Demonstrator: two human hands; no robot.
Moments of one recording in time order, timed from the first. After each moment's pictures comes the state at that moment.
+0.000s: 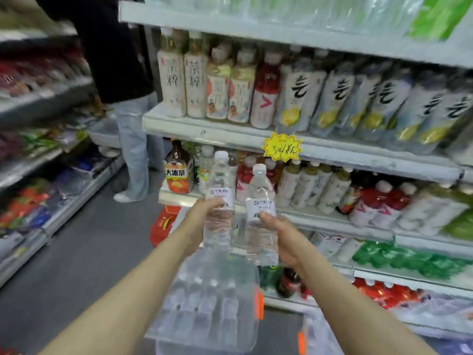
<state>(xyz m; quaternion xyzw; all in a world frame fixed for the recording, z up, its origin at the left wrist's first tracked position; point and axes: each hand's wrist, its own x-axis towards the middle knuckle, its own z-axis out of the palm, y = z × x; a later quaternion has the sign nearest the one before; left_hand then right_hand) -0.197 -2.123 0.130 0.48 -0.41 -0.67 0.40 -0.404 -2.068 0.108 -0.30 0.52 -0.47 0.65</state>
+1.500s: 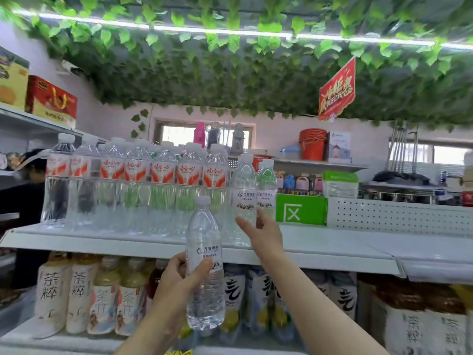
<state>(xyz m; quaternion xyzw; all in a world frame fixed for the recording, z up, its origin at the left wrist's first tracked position) -0.424 -2.193 0.385 0.28 -0.52 -0.54 0.60 -0.616 -2.236 0.449 -0.53 0.52 -0.65 0.16</state>
